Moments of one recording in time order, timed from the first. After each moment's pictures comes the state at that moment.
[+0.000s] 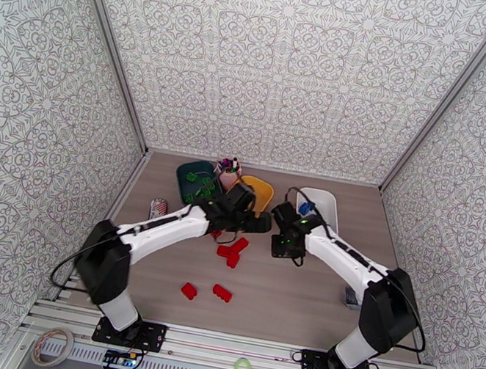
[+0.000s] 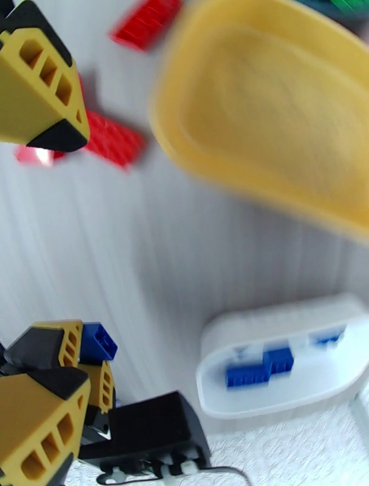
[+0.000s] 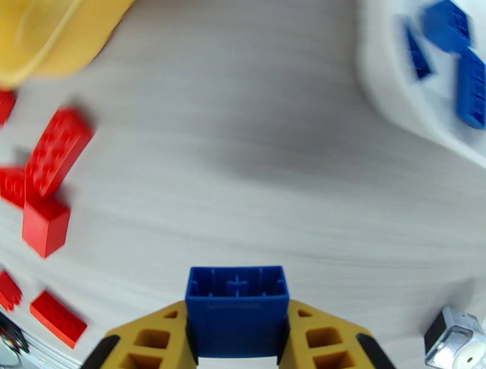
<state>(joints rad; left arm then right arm) -0.73 1.76 1.43 -0.50 0.10 -0.71 0.58 1.63 1.26 -0.93 0.09 0.49</state>
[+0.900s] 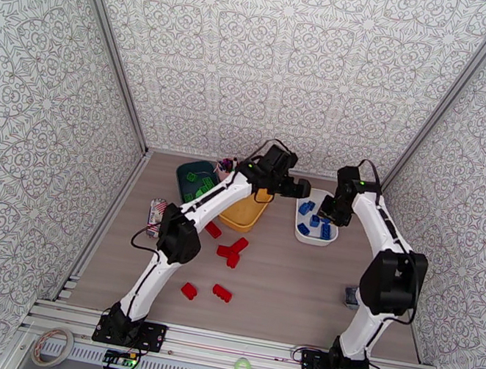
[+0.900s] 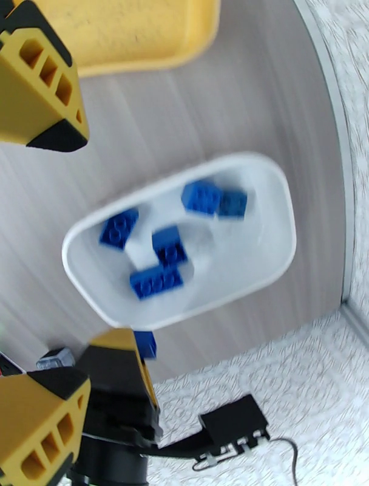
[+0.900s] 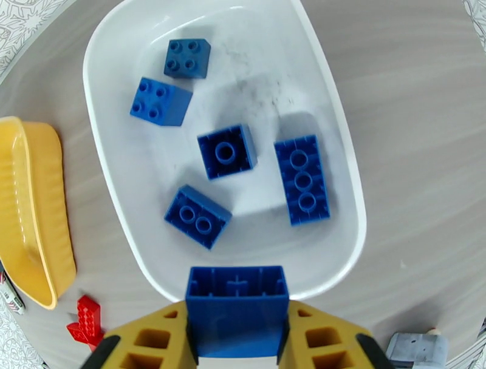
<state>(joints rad) -0.64 2.38 2.45 -0.79 0.31 -0.54 0.11 1.92 1.77 -1.11 -0.05 0.47</state>
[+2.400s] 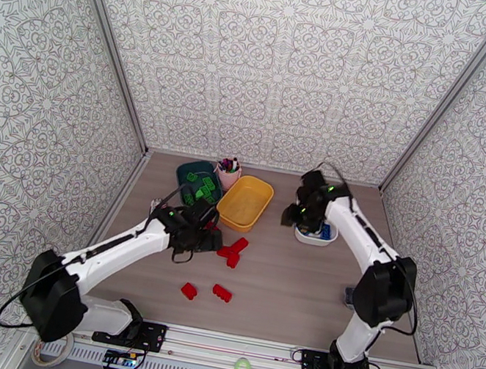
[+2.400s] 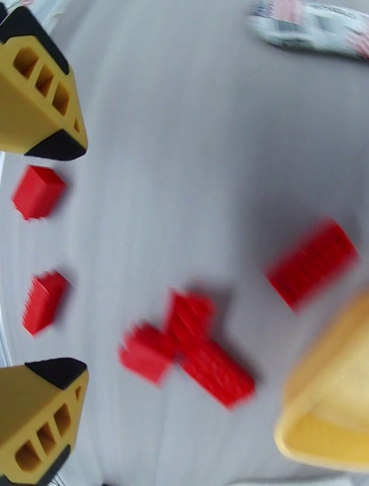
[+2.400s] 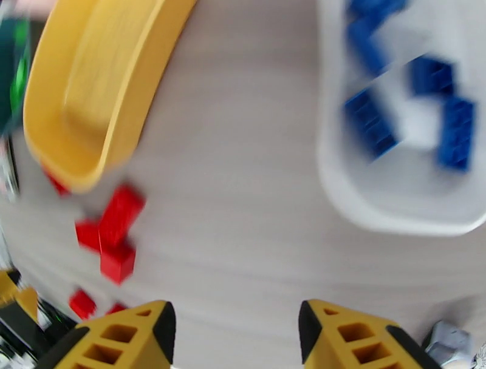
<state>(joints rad) -0.61 1.30 0.99 -0.93 -0.08 -0.87 0.45 1.76 1.55 -1.10 -0.15 0.42</state>
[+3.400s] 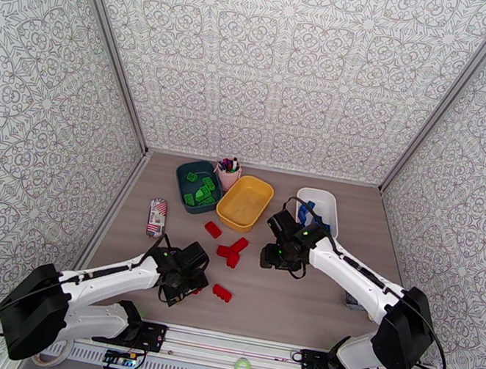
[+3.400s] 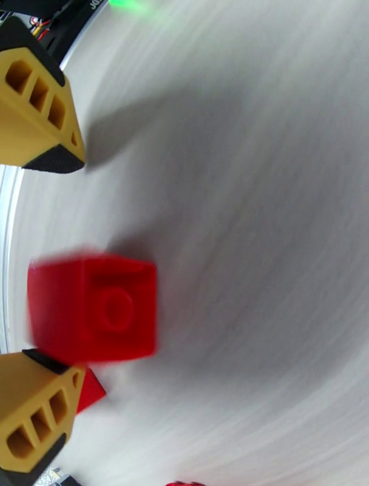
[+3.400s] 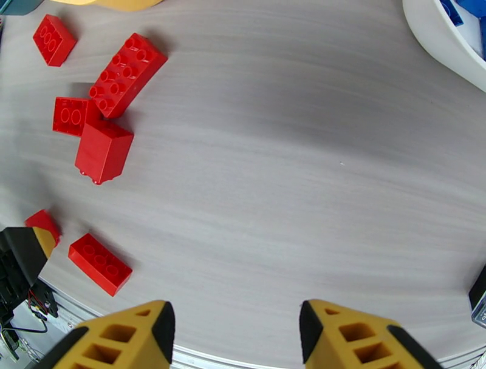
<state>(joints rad) -0.74 1.22 0.58 -0.74 0.07 -1.39 0.73 1.52 1.21 -0.99 -0.03 0.63</state>
